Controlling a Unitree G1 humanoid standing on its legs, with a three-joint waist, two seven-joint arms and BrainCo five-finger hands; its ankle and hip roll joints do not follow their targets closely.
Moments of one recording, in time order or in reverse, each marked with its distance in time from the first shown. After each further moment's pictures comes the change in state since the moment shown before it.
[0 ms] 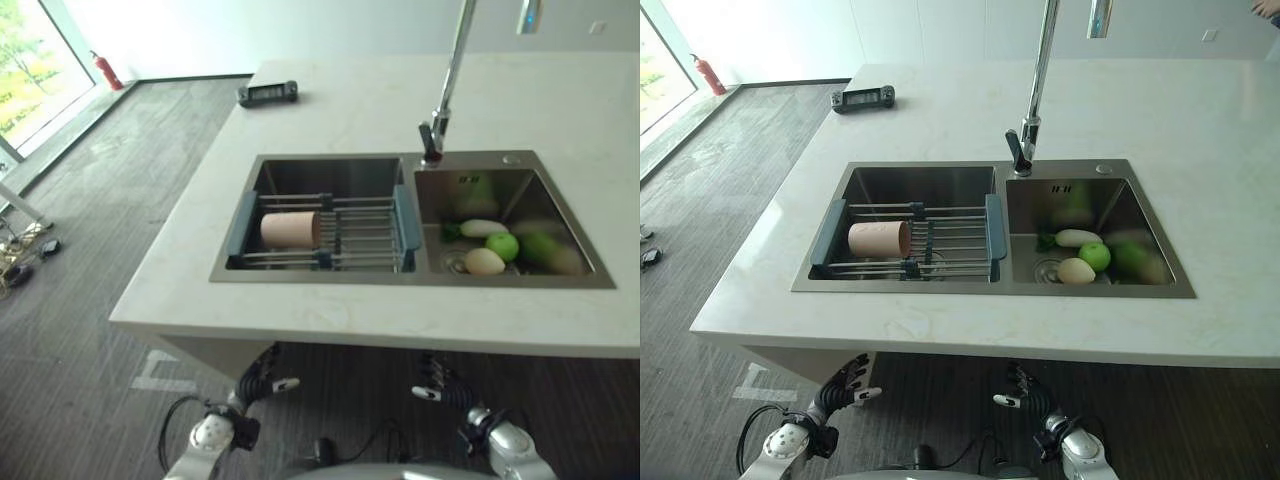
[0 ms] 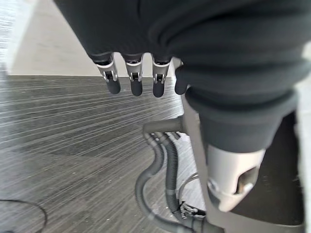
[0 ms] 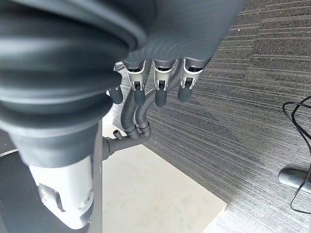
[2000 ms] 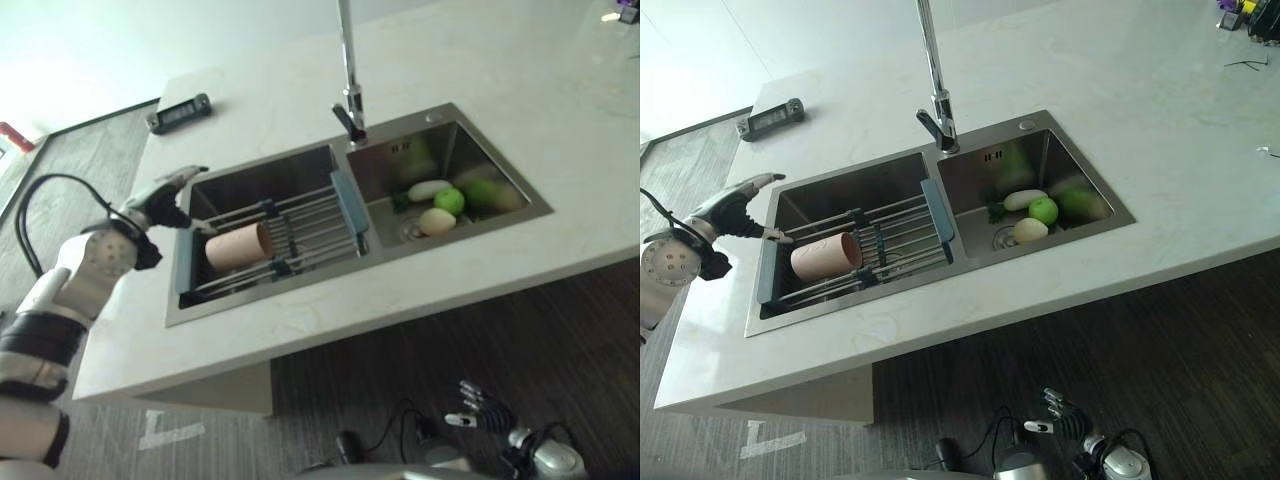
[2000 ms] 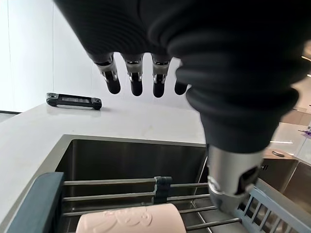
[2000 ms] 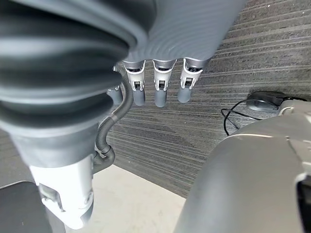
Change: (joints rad) left arm -0.583 0.701 -0.007 -0.298 0.359 0.116 0.005; right arm 0.142 -0.166 -0.080 -0.155 -0.068 0.123 0.104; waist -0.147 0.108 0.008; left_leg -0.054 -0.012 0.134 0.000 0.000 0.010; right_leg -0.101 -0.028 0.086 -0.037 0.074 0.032
